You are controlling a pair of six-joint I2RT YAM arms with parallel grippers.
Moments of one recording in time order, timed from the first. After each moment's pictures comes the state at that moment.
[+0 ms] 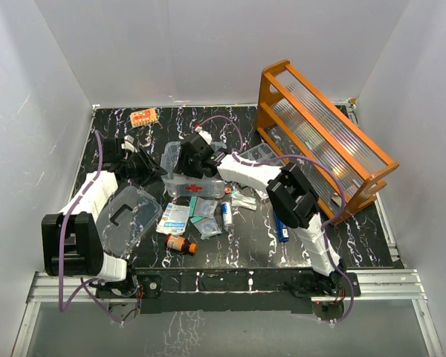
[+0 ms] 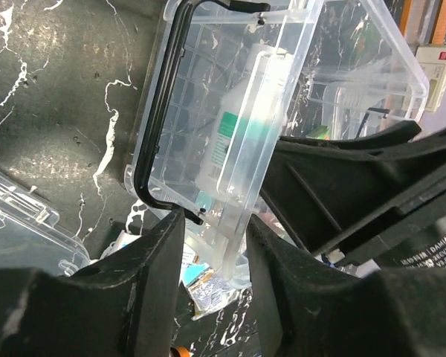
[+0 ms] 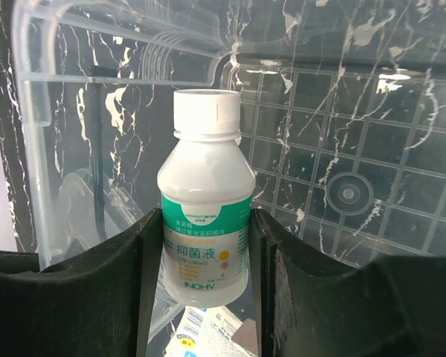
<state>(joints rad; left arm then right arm) 0.02 1.41 0.92 -0.39 0.46 -0.66 0.84 2.19 1.77 -0.30 0.09 0.91</state>
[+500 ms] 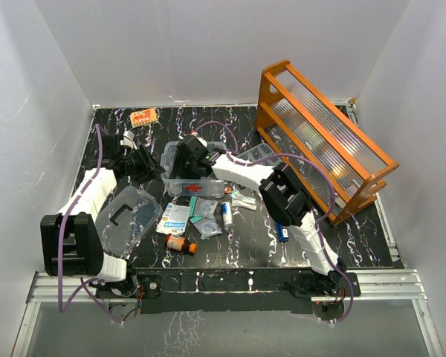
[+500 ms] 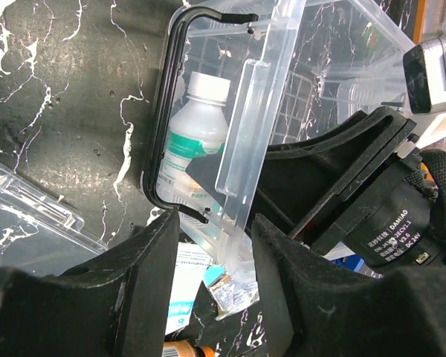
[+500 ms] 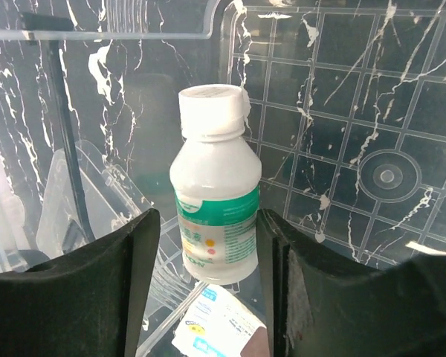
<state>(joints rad) 0.02 1.41 0.96 -0.43 0.43 -0.55 0.84 2.30 1.88 -0.39 -0.03 0.96</state>
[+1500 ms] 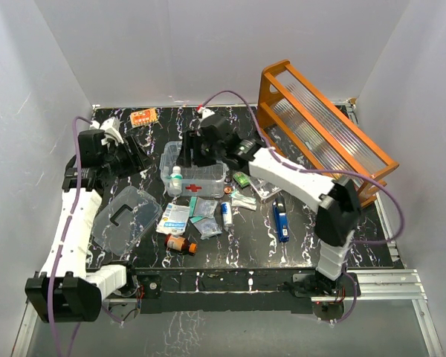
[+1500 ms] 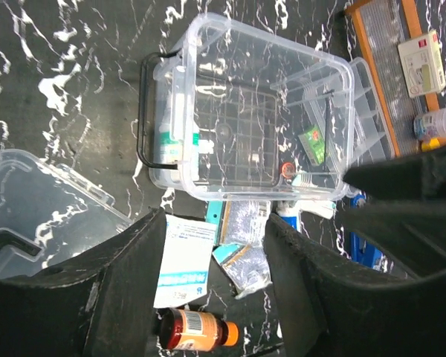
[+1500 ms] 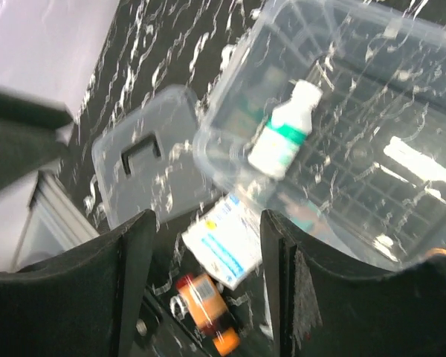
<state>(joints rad) 0.02 1.11 1.10 -0.67 0.35 -0.38 0.83 1.87 1.72 -0.41 -0.09 0.62</state>
